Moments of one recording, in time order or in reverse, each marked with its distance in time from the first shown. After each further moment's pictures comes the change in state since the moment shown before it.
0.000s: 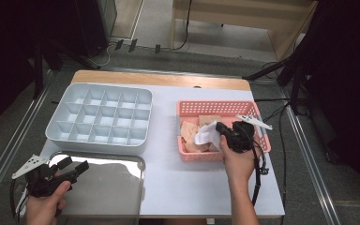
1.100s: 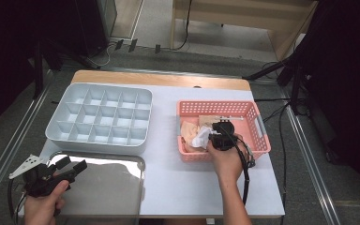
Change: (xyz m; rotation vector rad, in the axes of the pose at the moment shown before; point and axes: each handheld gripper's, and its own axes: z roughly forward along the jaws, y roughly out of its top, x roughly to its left) left arm 0.002 0.002 -0.003 -0.008 0.005 -0.007; right arm 0.021 -0.012 0.038 0.287 -0.213 -0.091
